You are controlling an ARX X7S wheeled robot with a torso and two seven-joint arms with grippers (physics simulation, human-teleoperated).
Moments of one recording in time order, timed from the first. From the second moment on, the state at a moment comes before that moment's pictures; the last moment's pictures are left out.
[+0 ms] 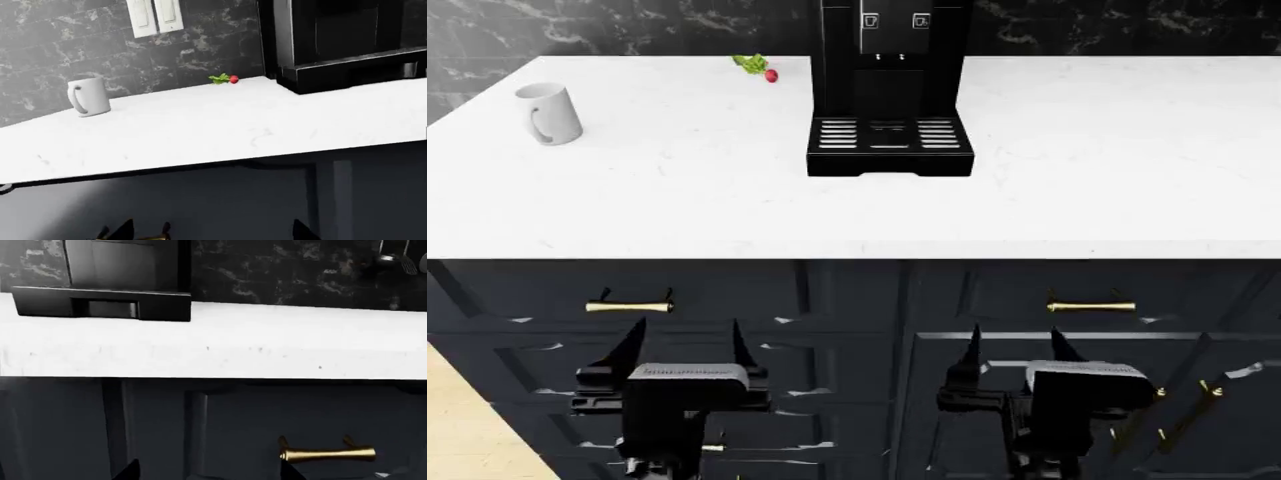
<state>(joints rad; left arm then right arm) -0.03 -0.06 0.05 0.21 0.11 -0.14 -0.13 0.05 0.06 -0.04 -0.17 0.00 0.18 0.14</state>
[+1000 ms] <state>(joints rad) -0.28 -0.18 -0.05 0.95 0.15 -0.80 -0.05 0.35 0.12 0.17 -1.01 0.13 0.97 0.10</state>
